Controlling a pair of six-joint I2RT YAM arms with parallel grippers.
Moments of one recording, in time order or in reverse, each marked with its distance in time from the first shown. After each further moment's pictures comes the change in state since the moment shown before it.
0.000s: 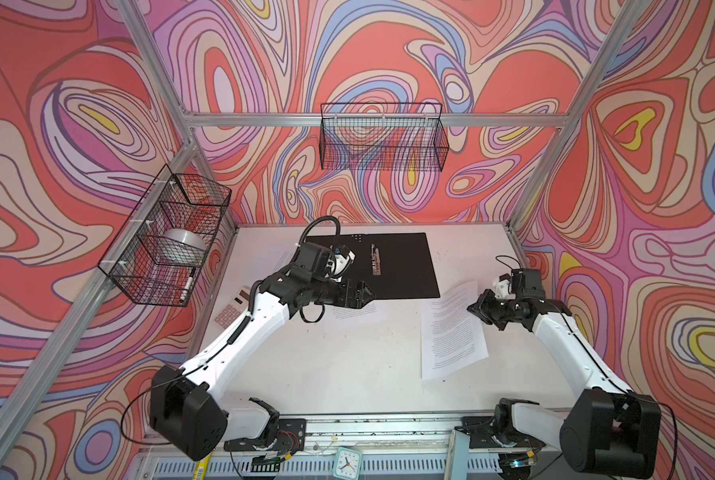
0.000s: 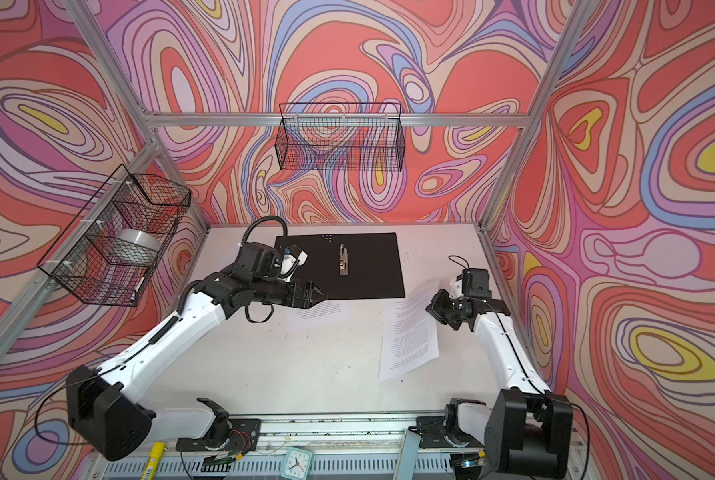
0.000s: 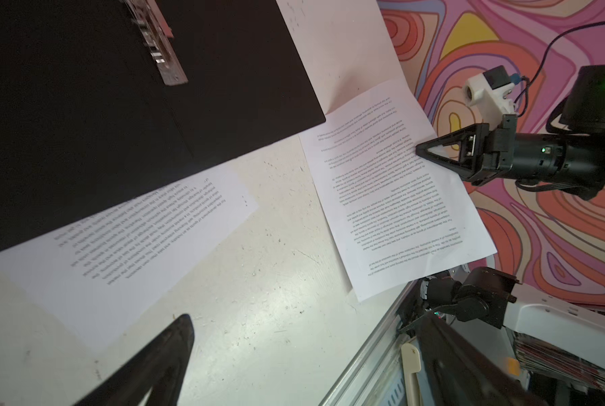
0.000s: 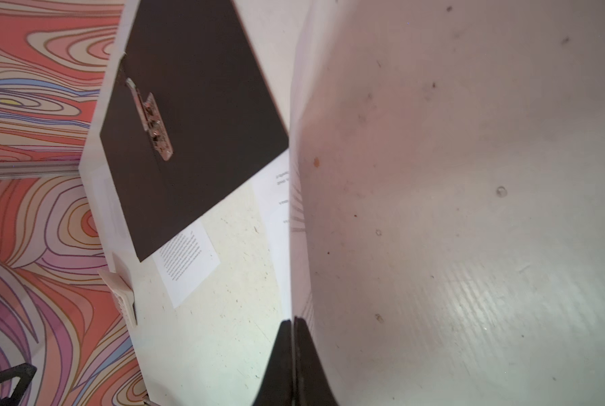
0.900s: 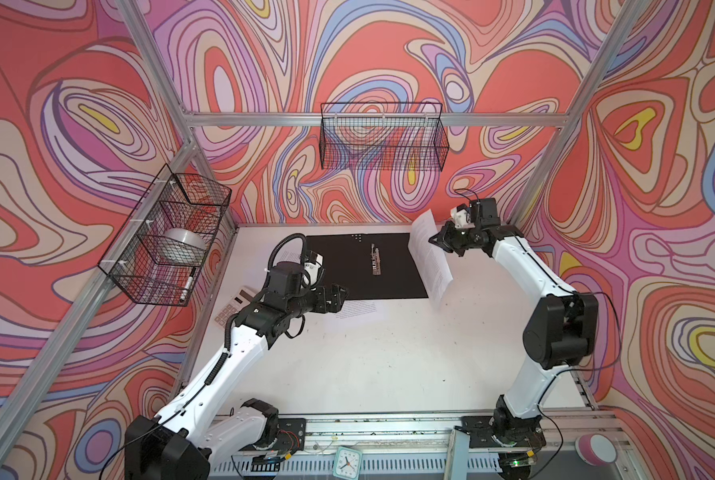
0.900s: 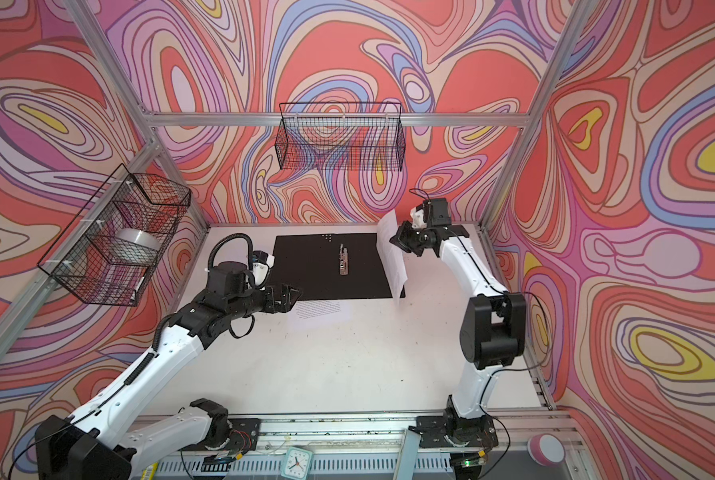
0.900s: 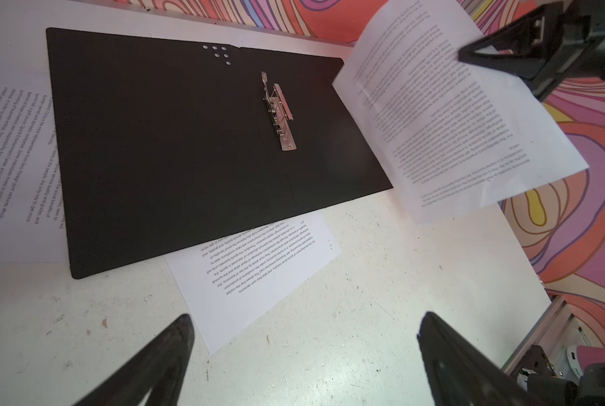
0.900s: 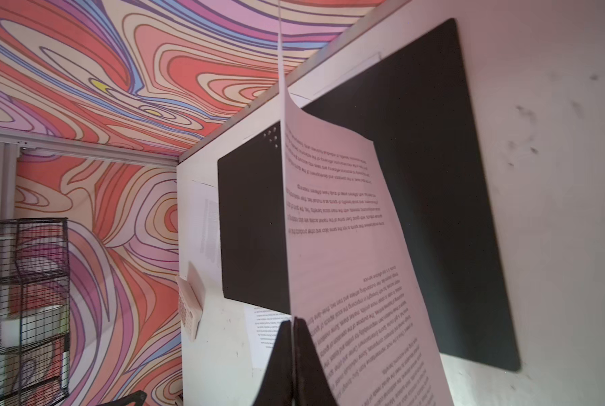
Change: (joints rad) left arm 0.109 -0.200 -0.278 0.234 -0.188 0.003; right arm 0.237 0.679 0.819 0.110 -0.079 0.074
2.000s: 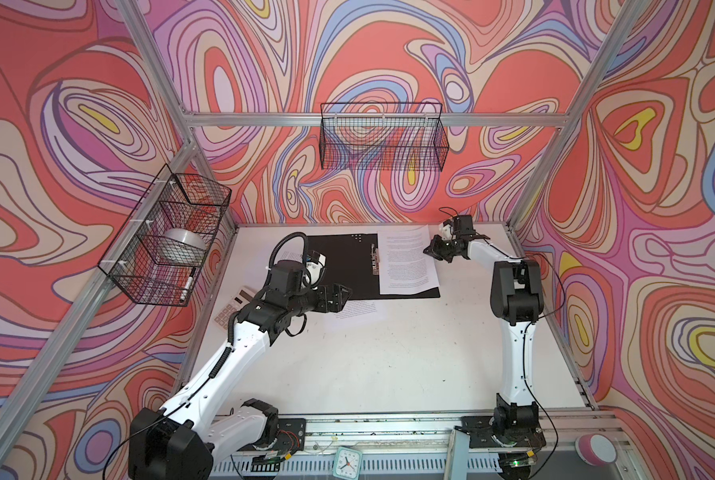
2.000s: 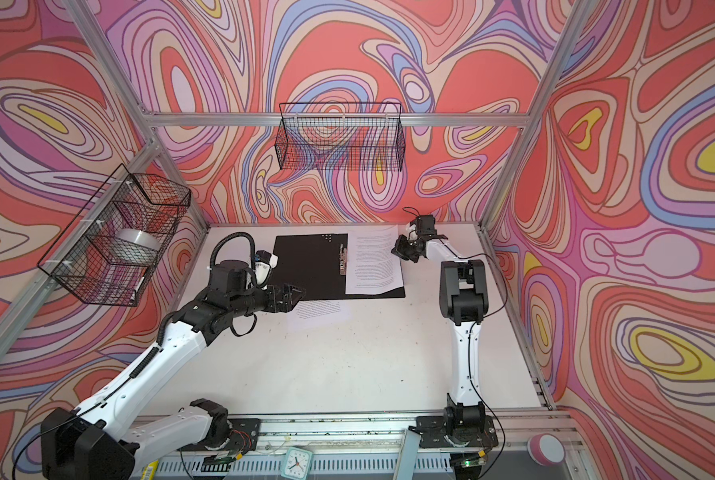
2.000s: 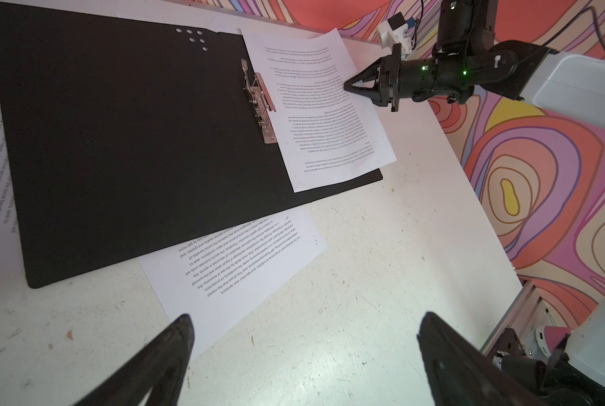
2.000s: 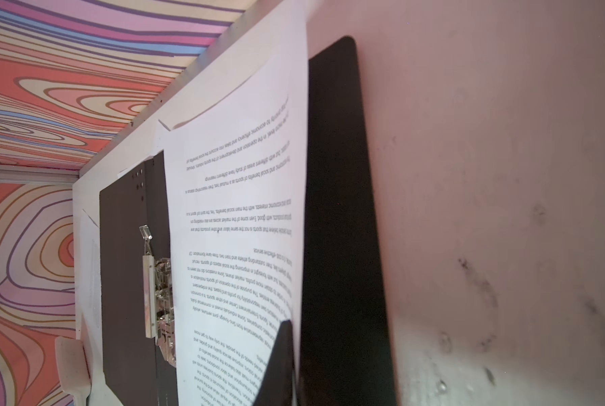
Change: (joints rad) left arm 0.014 0.036 0.000 0.019 0.081 -0.005; right arm -0.071 0.491 0.164 0.183 0.033 -0.169
